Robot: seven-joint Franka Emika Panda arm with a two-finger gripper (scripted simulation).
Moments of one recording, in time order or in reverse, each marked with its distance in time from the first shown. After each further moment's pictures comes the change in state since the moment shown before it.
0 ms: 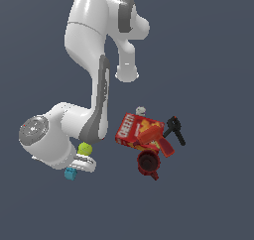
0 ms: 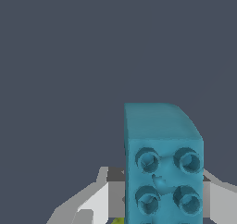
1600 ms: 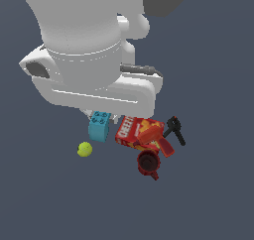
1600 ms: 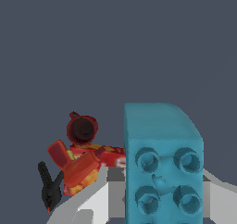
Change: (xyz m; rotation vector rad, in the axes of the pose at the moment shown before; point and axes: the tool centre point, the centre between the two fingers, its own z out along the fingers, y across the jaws) arm -0.043 -0.159 -0.316 -0.001 0.004 0.000
